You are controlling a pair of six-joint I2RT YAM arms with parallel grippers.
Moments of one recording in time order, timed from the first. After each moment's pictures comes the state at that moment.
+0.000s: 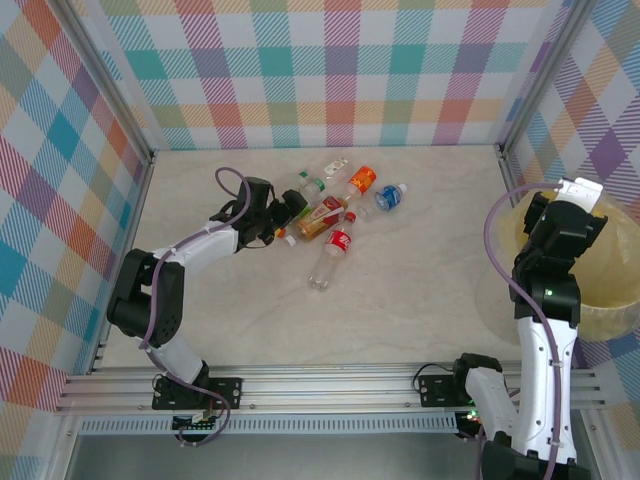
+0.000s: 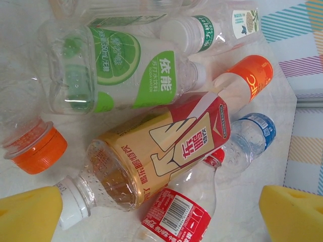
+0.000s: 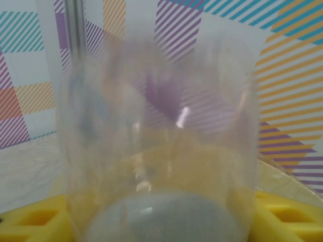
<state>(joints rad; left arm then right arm) -0.39 1.68 1.09 -0.14 0.18 -1.03 -0.18 0.77 1.04 -0.47 0.52 -0.06</state>
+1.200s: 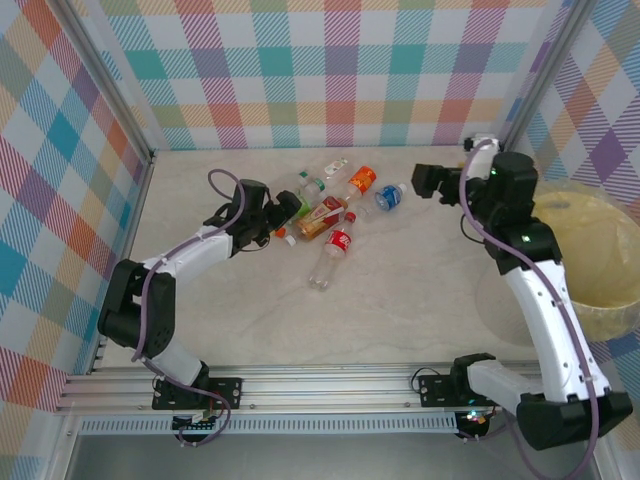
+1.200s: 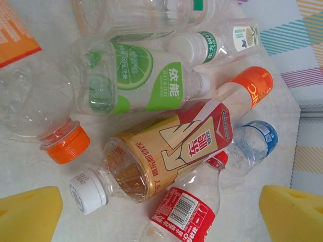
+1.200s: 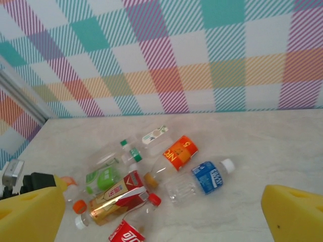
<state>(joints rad) -0.39 1.59 1.05 -0.17 0.11 -1.02 0.21 1.09 1.29 -0.52 -0.16 0.23</state>
